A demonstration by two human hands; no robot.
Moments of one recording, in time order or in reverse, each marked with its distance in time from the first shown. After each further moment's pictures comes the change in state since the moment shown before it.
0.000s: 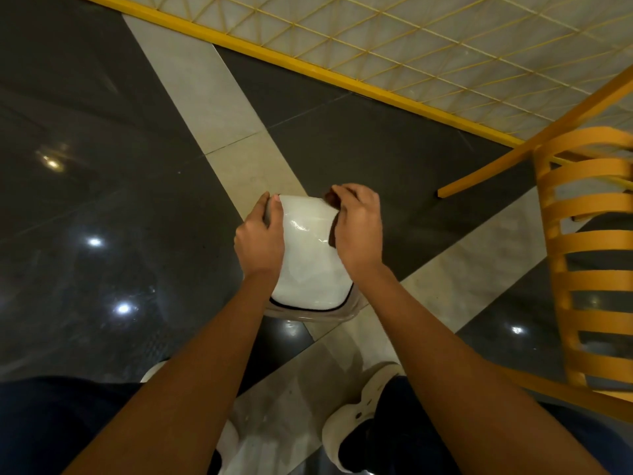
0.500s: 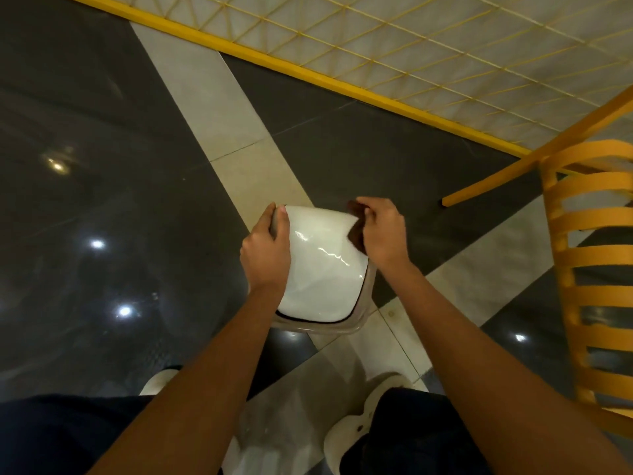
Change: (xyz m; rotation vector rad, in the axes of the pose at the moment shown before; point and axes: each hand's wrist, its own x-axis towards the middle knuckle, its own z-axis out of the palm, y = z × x) left_hand -0.004 0.007 -0.003 -0.015 -0.008 -0.021; right_hand 0.025 0.016 -0.015 0.082 -0.130 0.247
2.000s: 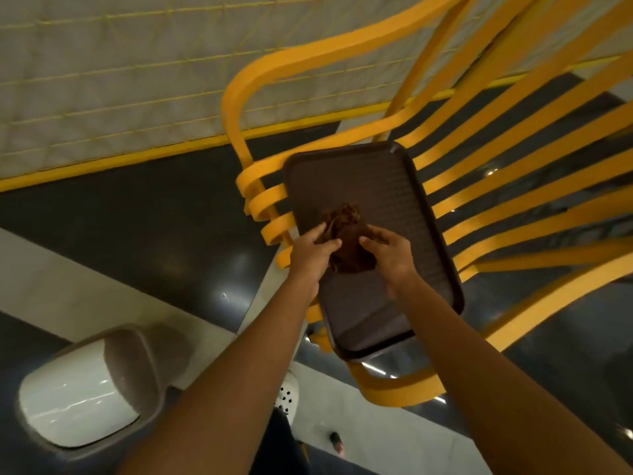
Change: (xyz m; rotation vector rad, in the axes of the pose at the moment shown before) left_hand -0.272 0.329 0.330 -0.080 -0.930 -0.307; right_hand -0.036 0.252 -0.422 0.849 0.292 0.826
